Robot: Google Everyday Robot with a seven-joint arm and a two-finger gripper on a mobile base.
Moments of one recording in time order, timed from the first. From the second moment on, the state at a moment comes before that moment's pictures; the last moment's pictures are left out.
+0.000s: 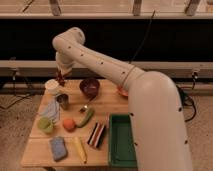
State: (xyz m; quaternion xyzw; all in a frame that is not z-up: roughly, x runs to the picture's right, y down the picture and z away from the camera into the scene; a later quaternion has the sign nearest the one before) arm -0.245 -0.100 0.795 -0.11 -0.24 -0.24 0.93
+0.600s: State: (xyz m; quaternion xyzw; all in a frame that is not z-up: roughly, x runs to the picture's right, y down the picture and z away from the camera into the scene) arm -0.280 -0.115 0.812 -0.10 -0.24 -0.26 0.93
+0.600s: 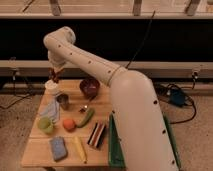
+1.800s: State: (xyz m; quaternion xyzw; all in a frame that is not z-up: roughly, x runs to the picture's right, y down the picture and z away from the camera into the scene) arm -0.313 -0.100 0.857 -0.10 -0.25 -0.26 0.93
